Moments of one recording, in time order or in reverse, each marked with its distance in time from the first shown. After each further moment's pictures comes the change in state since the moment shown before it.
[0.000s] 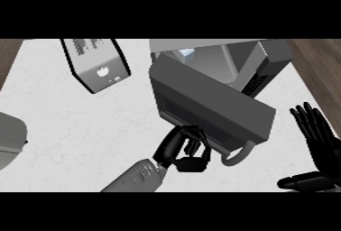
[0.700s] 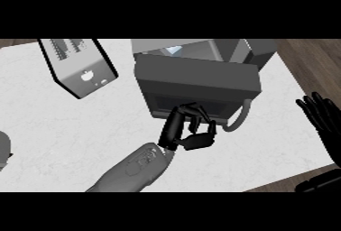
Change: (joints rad) left arm -0.153 -0.005 -0.001 0.019 0.282 0.240 -0.068; right arm -0.021 -0.101 0.022 -0.175 -0.100 0.079 0.134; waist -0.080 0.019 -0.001
